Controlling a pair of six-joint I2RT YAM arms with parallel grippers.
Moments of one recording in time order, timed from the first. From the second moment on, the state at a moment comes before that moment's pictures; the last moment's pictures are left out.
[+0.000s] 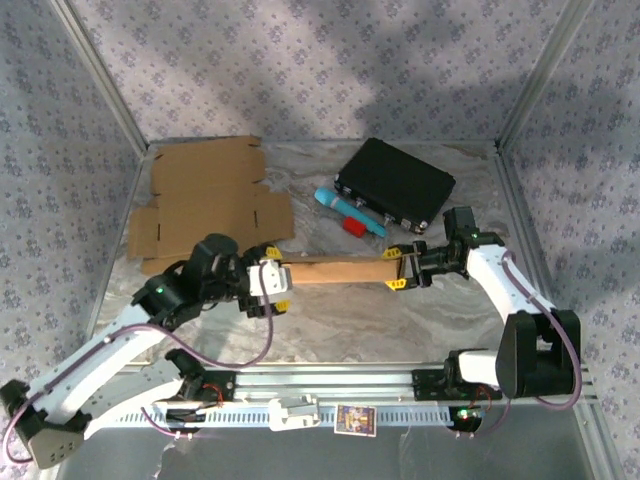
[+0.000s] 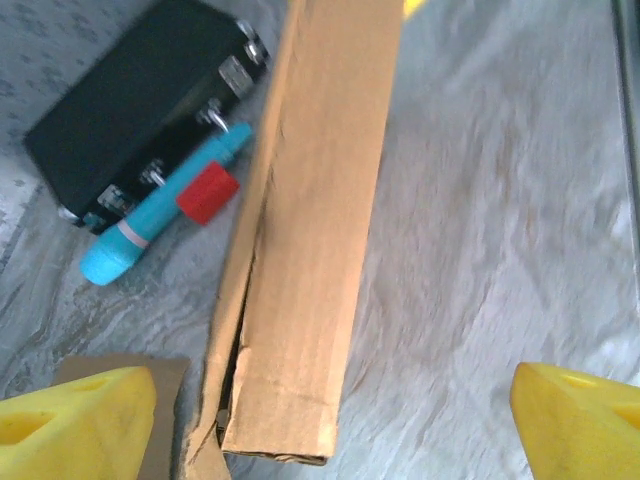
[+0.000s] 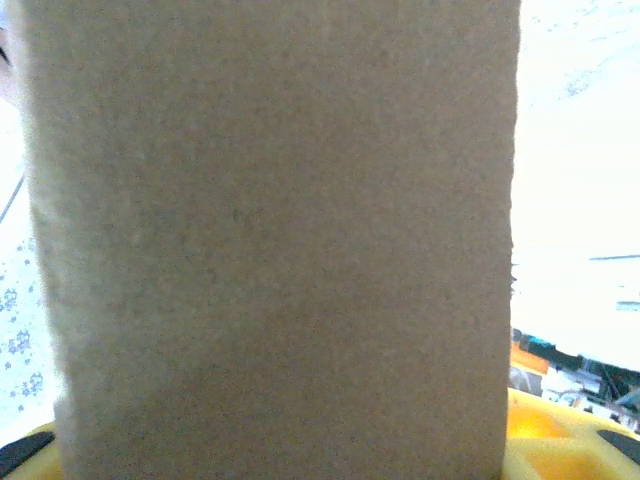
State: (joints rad) left arm -0.79 0.85 0.83 -0.64 0.23 0.70; right arm 0.06 1.29 0.81 -0.82 -1.01 1.38
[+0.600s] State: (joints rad) left arm -0.79 1.10 0.78 -0.44 0.19 0.76; right arm 0.04 1.41 0.82 -0.91 -1.07 1.28
